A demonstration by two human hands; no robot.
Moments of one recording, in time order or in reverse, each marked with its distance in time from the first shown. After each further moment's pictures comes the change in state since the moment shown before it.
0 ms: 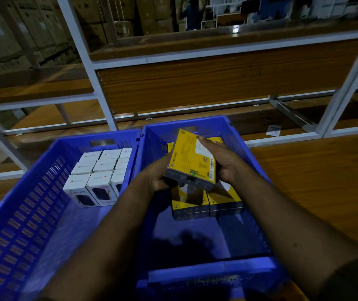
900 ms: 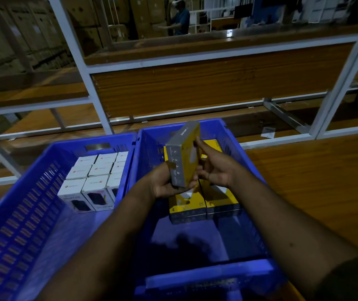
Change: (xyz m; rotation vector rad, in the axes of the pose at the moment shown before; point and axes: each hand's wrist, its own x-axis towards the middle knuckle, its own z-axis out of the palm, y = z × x) left_hand -0.002 -0.002 0.018 -0.211 -0.022 -0.113; right_hand -0.010 -0.001 0.002 0.026 -0.130 0.083
